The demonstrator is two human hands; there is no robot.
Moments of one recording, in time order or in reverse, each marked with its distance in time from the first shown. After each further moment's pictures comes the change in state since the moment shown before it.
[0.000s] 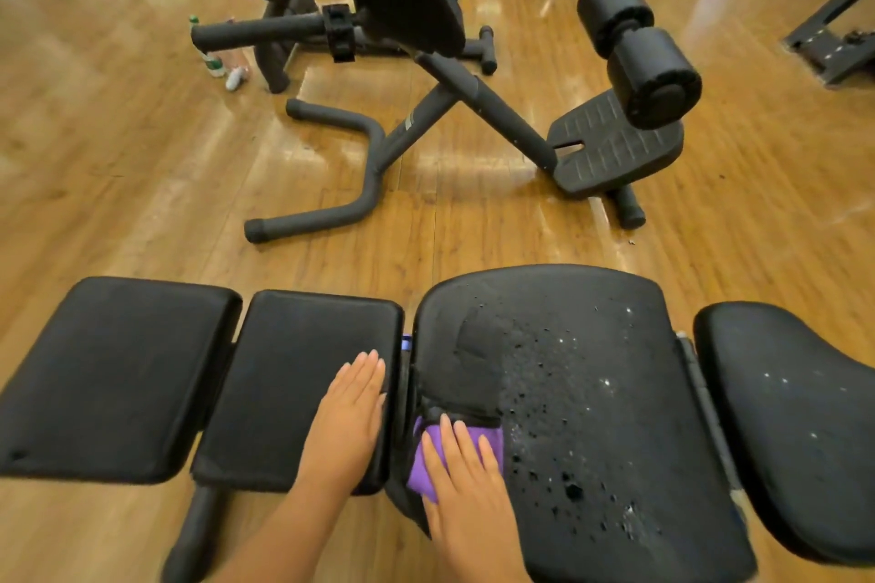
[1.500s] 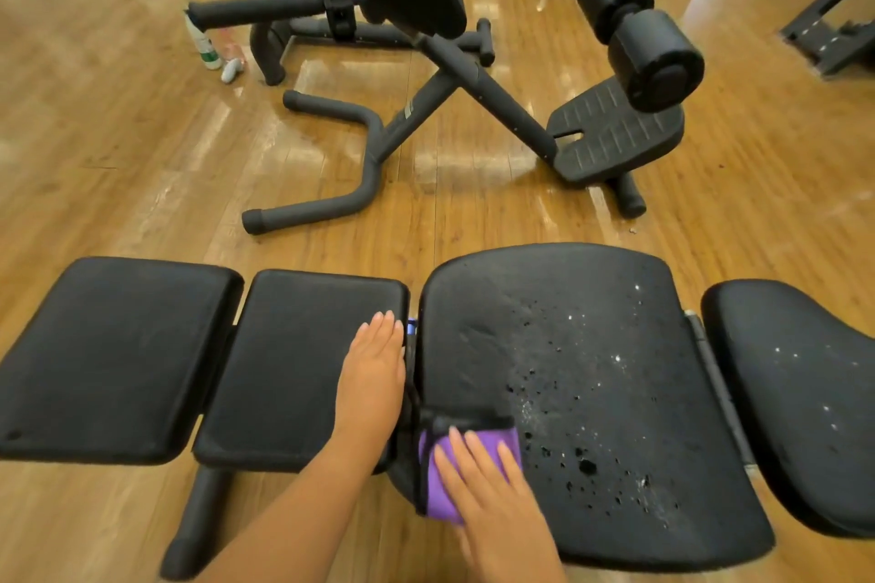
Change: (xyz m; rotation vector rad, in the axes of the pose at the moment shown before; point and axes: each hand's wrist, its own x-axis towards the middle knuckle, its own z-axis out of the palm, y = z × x) left_hand 0.030 0.014 0.018 0.087 0.115 -0.006; right_hand -0.030 0.014 0.004 -0.061 -0.049 -0.173
